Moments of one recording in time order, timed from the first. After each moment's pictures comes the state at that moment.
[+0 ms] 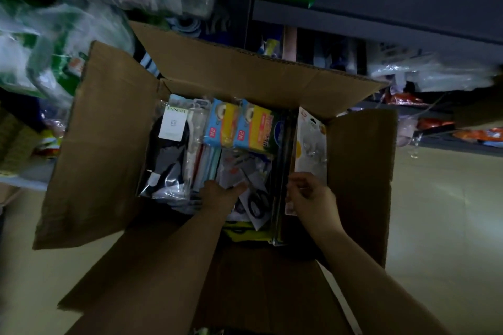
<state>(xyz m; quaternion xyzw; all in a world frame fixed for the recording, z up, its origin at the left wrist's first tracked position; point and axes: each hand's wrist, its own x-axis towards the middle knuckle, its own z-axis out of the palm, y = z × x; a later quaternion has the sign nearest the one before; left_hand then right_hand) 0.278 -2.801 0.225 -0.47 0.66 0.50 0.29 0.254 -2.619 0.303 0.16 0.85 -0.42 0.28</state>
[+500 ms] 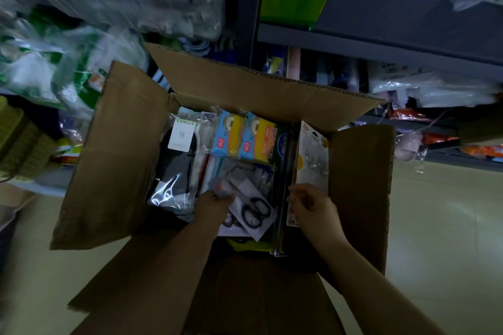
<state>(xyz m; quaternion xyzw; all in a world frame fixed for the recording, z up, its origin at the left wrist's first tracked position) 0.286 -2.817 0.237 -0.47 0.62 0.58 0.24 0.252 -2.616 0.311 0.11 0.84 -0.44 0.29</state>
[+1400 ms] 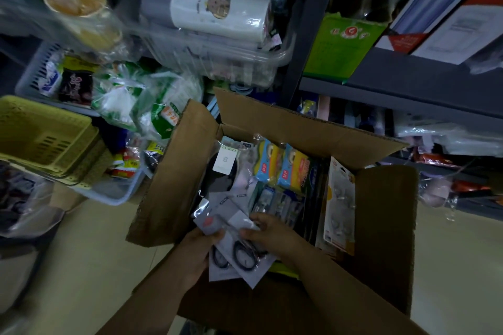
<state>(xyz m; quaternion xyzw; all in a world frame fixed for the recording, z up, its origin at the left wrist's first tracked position) 0.348 -2.889 0.328 -0.45 0.44 0.75 0.19 0.262 -2.733 0.320 0.04 0.68 -0.48 0.56</state>
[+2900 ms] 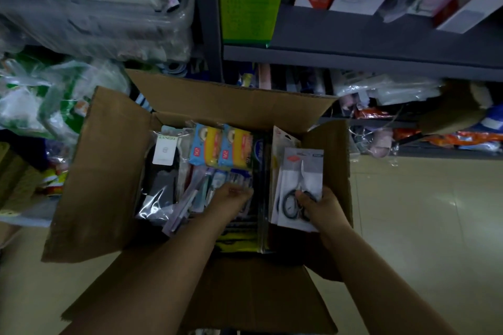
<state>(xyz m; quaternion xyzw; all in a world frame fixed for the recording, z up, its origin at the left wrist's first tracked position) 0.255 -2.772 0.290 -0.35 0.66 0.56 0.35 0.252 -2.576 0.333 0.26 0.78 -0.51 0.26</state>
